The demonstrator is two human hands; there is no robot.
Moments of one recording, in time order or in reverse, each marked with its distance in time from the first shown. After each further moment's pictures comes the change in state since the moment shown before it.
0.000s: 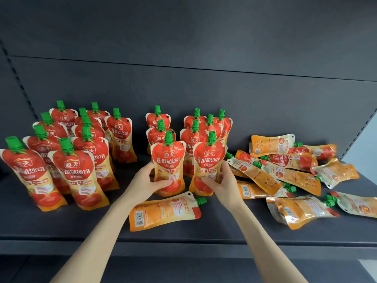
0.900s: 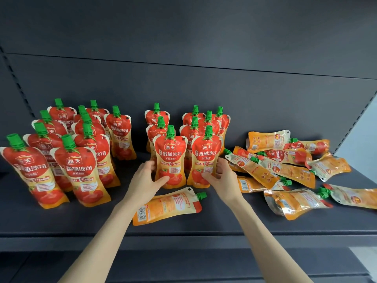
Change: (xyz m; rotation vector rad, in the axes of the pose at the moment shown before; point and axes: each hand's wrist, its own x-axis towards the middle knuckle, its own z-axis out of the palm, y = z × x) left_hand -0.014 0.007 0.008 0.309 0.196 -0.058; right_hand -0.004 -0.006 0.004 -0.189 0.070 0.057
